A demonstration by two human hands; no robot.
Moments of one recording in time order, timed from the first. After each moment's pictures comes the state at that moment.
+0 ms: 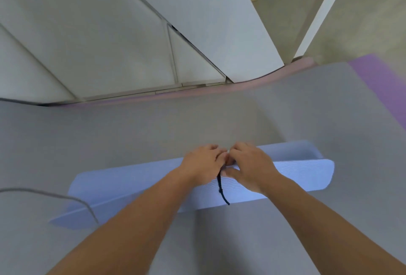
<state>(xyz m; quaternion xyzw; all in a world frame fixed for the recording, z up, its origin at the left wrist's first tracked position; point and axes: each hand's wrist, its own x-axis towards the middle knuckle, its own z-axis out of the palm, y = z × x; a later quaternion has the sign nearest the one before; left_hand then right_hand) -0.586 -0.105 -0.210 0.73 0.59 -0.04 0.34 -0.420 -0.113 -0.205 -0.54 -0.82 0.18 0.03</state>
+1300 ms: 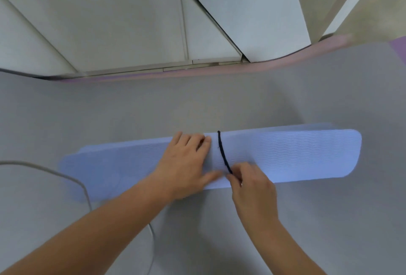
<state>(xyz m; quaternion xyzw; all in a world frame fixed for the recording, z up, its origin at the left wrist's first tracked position) -0.650 -0.145 -0.238 0.85 0.53 0.00 0.04 -0.472 -0.190 -0.245 -0.68 -0.67 0.19 0.21</state>
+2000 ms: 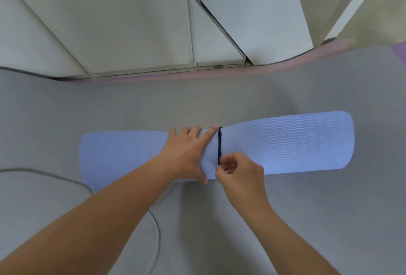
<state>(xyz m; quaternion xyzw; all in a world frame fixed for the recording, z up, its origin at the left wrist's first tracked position) -0.657 -0.122 -0.232 0.80 0.57 -0.14 0.09 -0.495 -0.177 -0.214 -0.70 -0.54 0.40 0.25</state>
